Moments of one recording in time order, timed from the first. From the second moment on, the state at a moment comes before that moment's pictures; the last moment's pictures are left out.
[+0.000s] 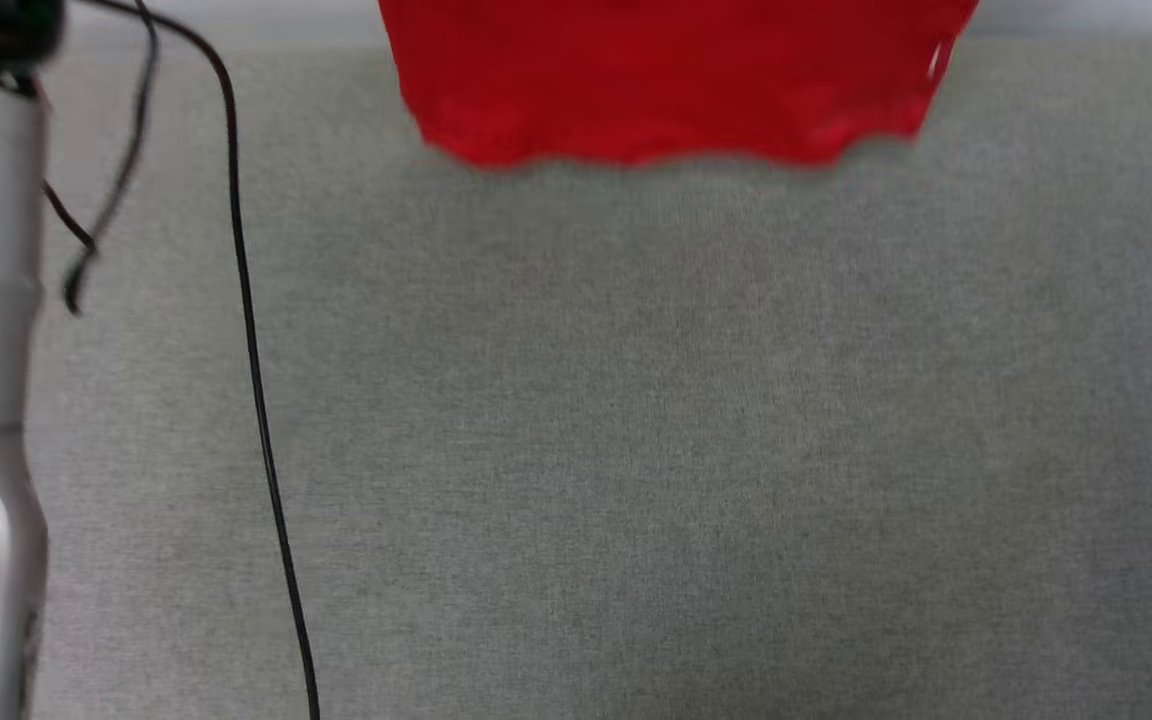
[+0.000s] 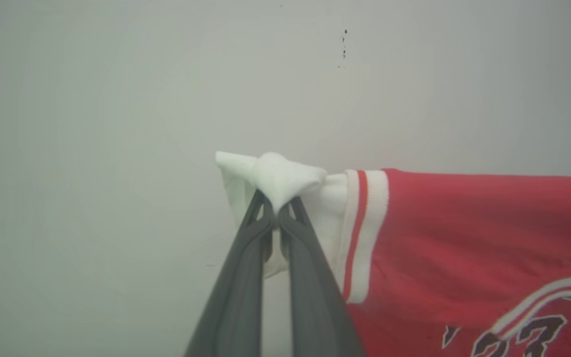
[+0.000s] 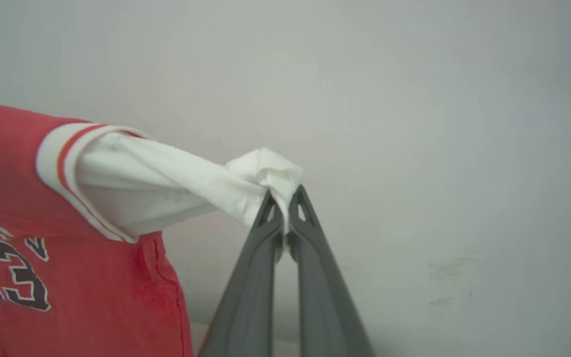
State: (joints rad) left arm -1.25 0.37 -0.25 0.56 -0.50 0.00 0.06; right arm -1.12 -0.35 -0.02 0.36 0.24 0.13 0.34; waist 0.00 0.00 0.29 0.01
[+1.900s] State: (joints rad) left arm -0.34 0.31 -0.23 0.58 -0.68 0.00 -0.23; right arm -0.34 -0.35 0.18 0.60 0.63 0.13 0.10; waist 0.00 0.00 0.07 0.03
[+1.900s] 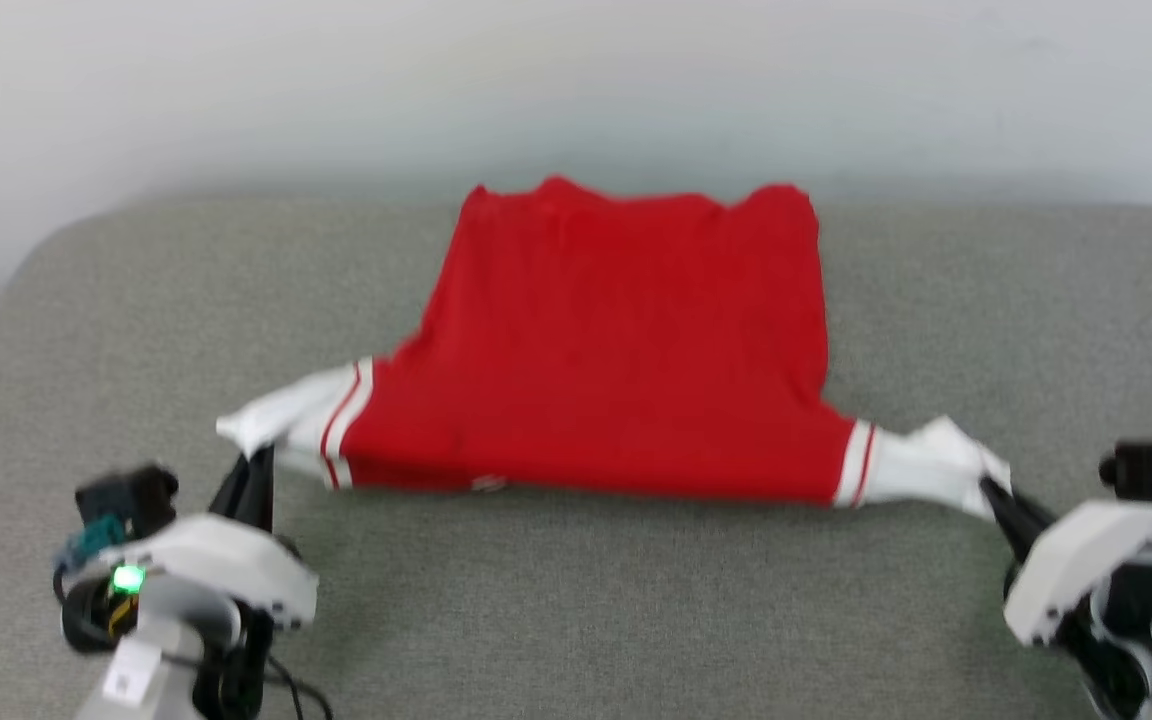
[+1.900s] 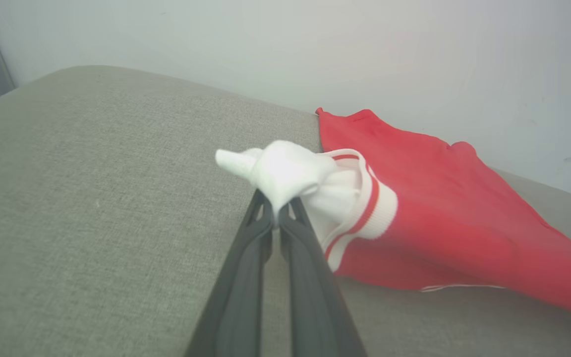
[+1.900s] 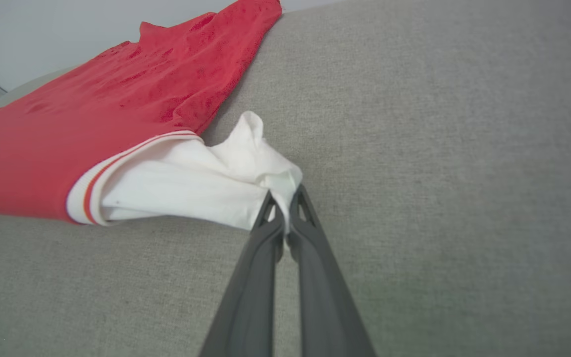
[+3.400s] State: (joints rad) left arm 0.10 0.33 -0.35 -0.10 -0.61 0.24 -0.09; right arm -0.29 -0.25 -0.15 0.36 0.34 0.13 0.24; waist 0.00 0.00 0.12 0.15
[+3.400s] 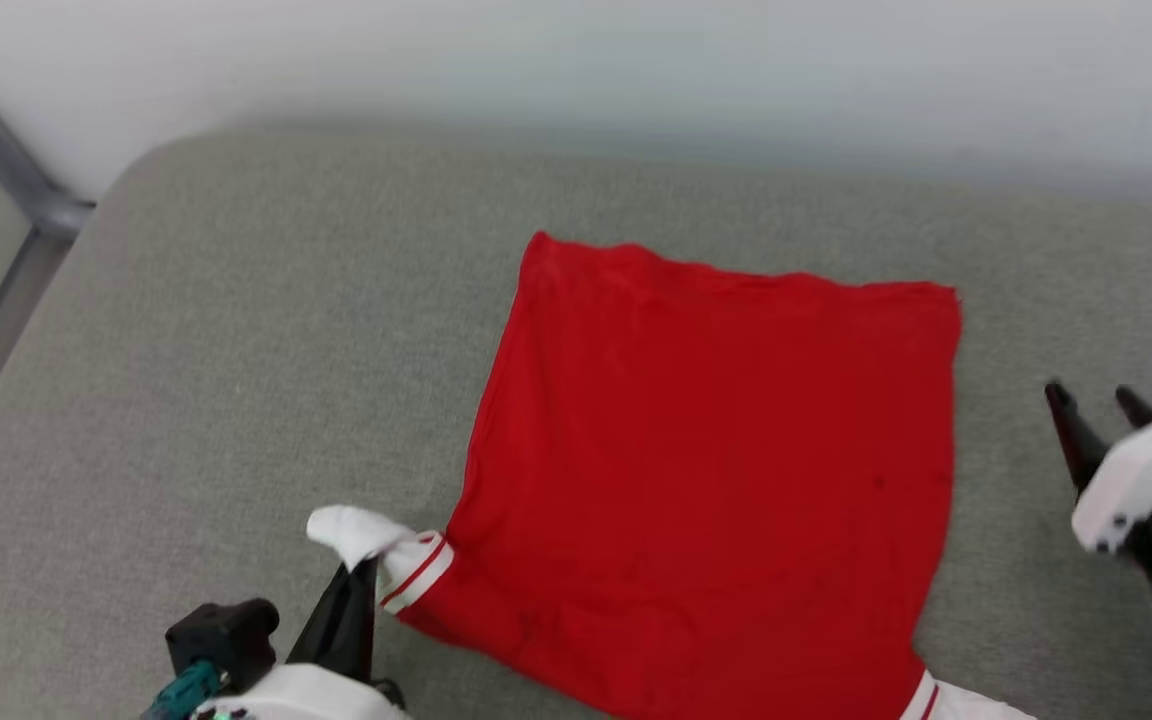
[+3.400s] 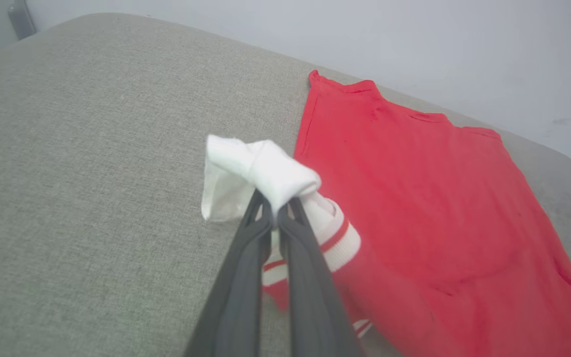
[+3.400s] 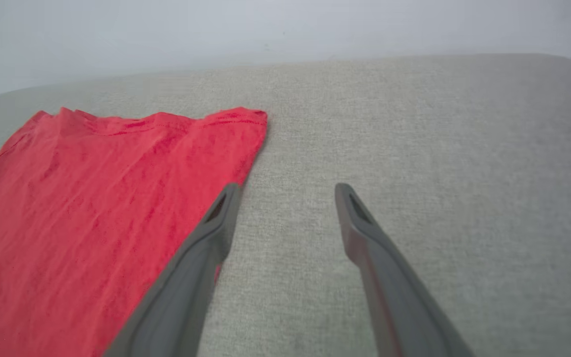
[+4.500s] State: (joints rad) left arm -0.12 0.24 -0.41 0.04 -0.61 0.13 -0.21; right arm -0.95 -0.40 0.03 0.93 0.37 0.13 0.80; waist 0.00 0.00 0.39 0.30
